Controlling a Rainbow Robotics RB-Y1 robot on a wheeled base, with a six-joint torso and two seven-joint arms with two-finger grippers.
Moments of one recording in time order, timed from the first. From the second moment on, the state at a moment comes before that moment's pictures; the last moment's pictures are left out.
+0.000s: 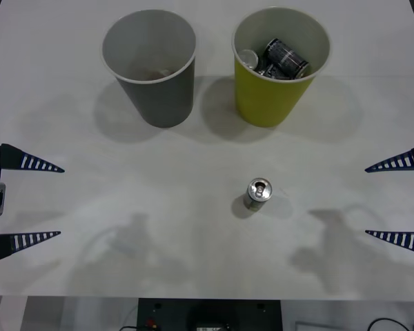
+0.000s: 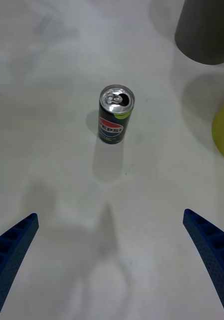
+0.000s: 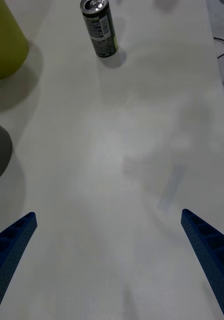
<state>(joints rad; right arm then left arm) 0.26 -1.13 -0.26 -2.01 1.31 -1.13 -0.09 0.26 1.13 0.26 -2.01 -1.31 -1.13 -0.09</state>
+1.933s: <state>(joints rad) 0.14 -0.97 -0.07 -1.59 1.04 -1.21 0.34 0.26 1.13 0.26 -2.01 -1.31 -1.13 -0.09</state>
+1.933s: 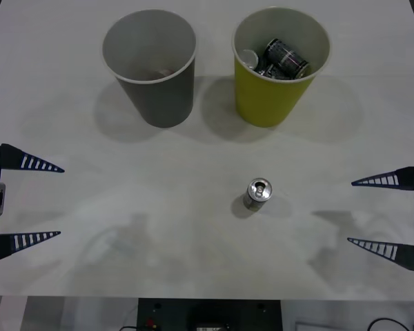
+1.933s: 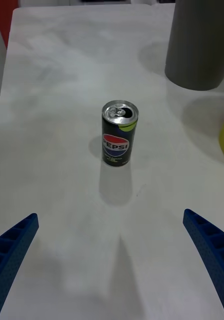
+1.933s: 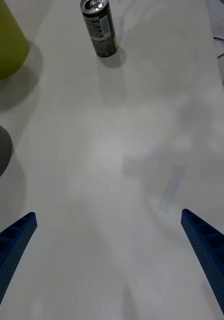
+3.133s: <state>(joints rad) -0.16 -0.69 0.14 -1.10 0.90 -1.28 0.52 0.26 1.13 0.26 -2.01 -1.31 -1.13 -0.09</state>
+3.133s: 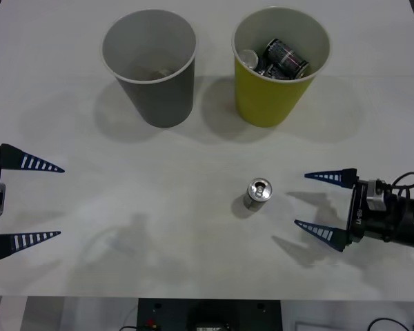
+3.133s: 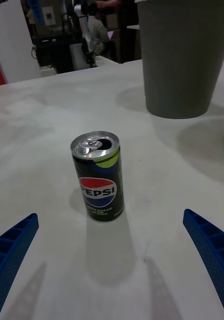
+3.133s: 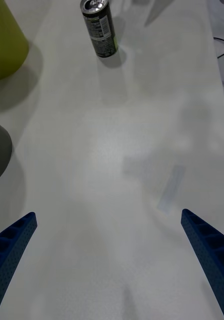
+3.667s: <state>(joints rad) -0.23 -0.56 0.18 -1.00 0.90 -1.24 0.58 0.26 1.13 0.26 -2.01 -1.31 -1.13 -0.09</state>
